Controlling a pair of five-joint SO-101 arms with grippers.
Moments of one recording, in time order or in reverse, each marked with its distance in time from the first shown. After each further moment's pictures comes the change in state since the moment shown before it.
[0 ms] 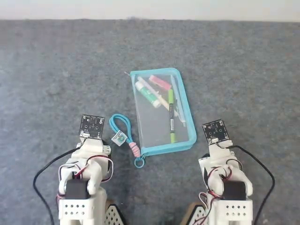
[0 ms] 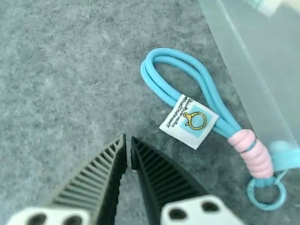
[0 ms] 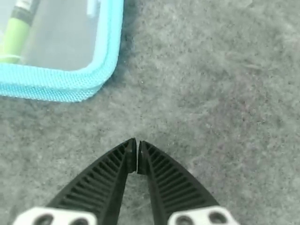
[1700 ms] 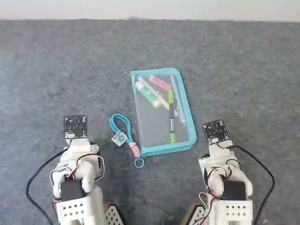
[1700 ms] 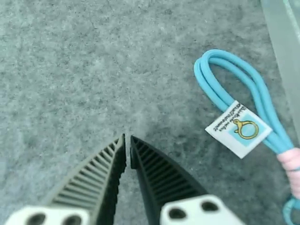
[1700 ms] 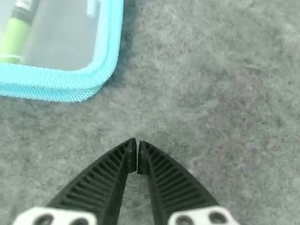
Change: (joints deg) left arm -10.9 0.0 0.0 0.0 0.1; right arm 0.0 0.0 0.0 0.0 0.0
